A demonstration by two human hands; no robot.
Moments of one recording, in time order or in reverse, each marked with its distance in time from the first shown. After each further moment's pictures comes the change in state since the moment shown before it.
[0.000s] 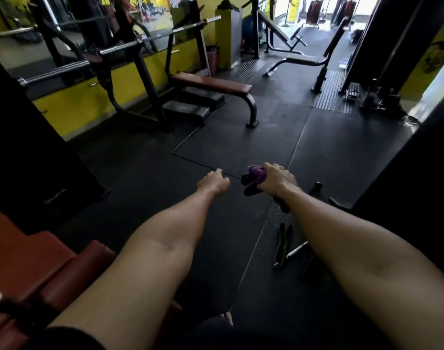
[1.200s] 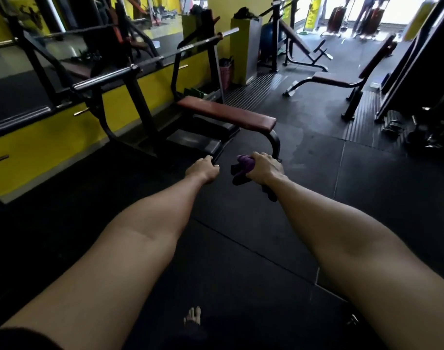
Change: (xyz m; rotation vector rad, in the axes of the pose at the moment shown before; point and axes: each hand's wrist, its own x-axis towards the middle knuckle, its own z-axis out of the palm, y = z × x) left_hand 0.684 0.000 -0.256 -0.020 0.097 -0.039; right_hand 0.718 -0.146 -0.074 0.025 0.030 -0.119
